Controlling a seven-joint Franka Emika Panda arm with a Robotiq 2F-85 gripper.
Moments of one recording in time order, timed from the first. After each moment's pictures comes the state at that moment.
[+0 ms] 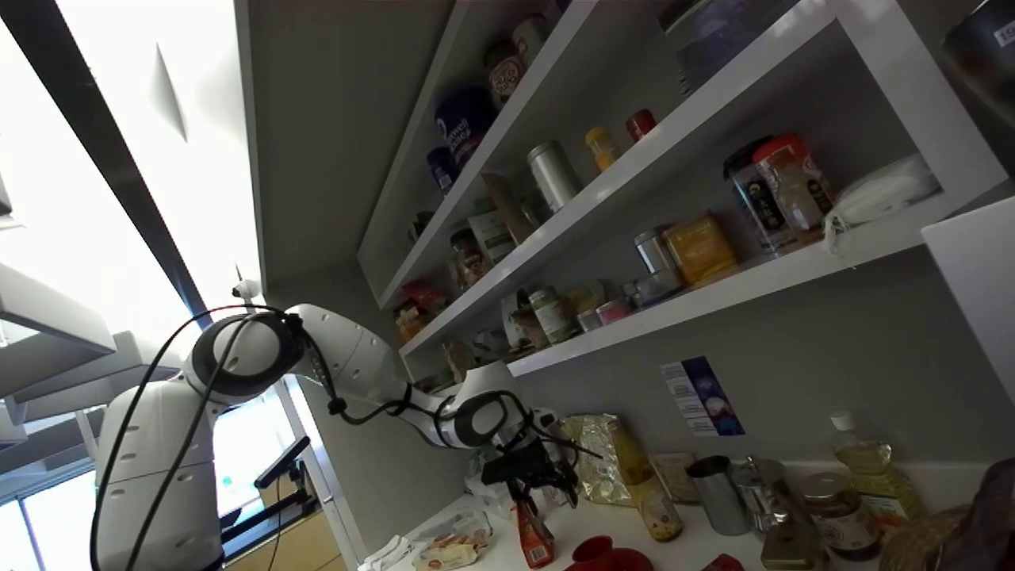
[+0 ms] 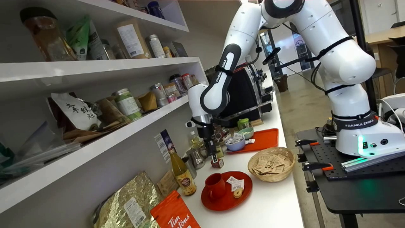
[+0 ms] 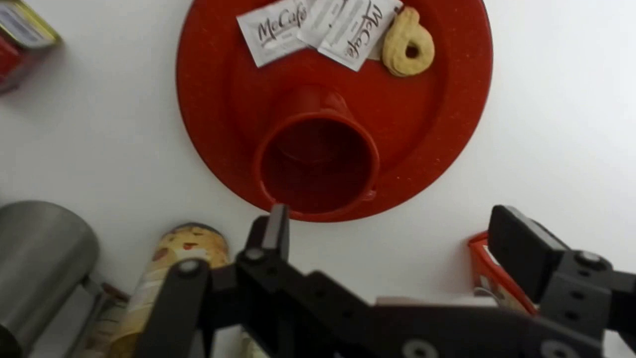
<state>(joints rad) 0.03 0.26 0.17 -2.17 0.09 2.55 -0.48</state>
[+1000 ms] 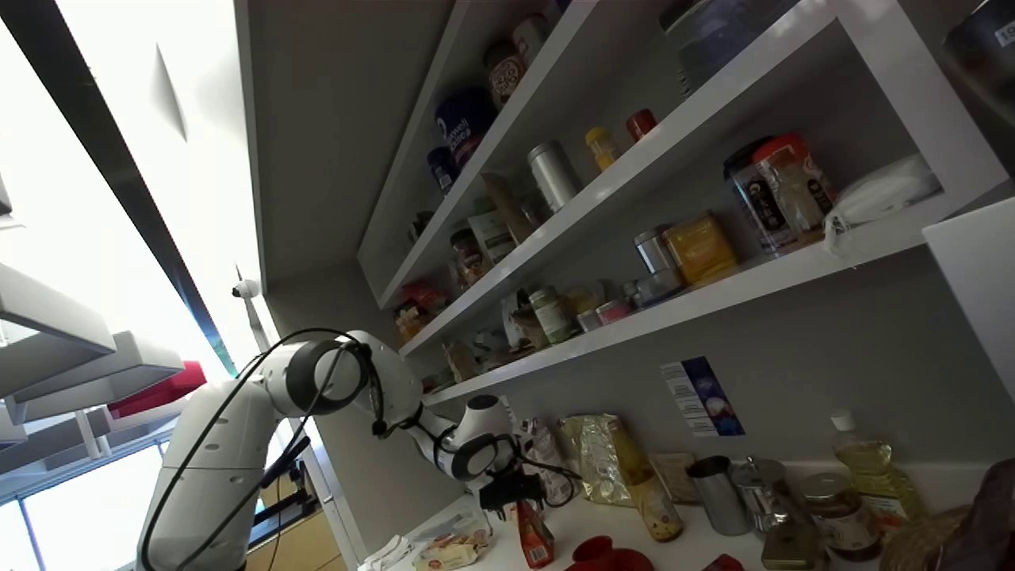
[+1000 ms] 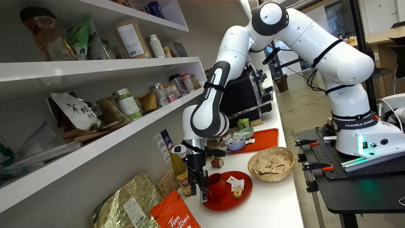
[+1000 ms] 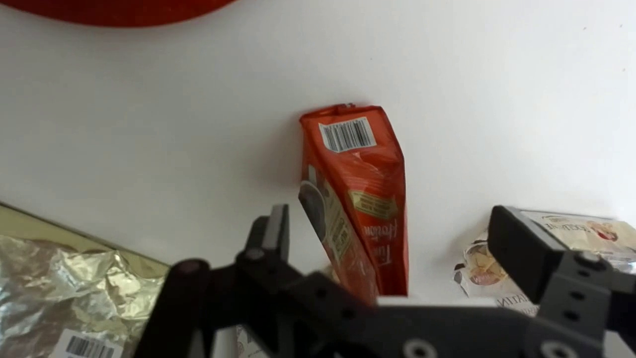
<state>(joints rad) -0.02 0.54 0.48 -2.02 0.35 2.79 -0.84</state>
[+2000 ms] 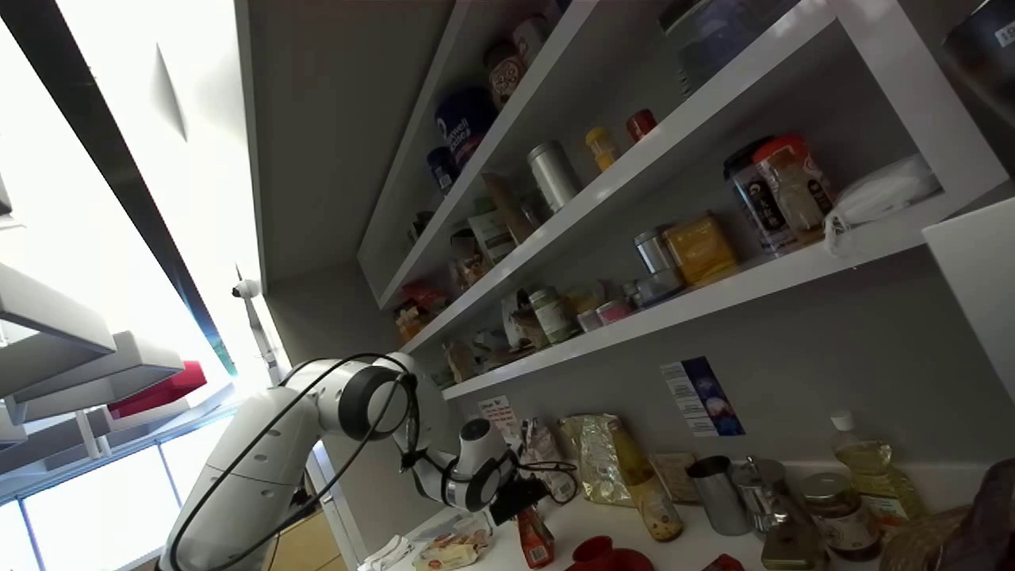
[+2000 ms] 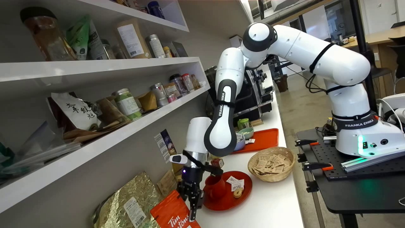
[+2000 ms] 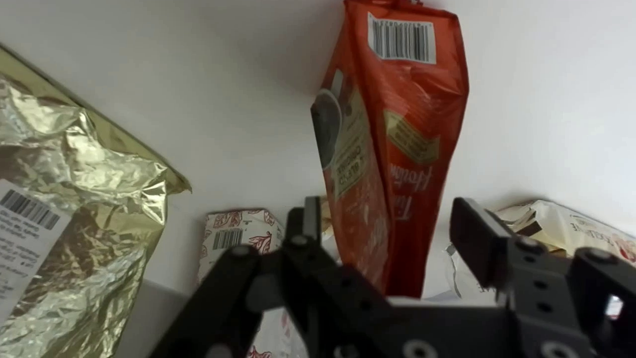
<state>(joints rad) -0.12 0.76 0.65 -1.98 -0.02 3.14 -0.85</state>
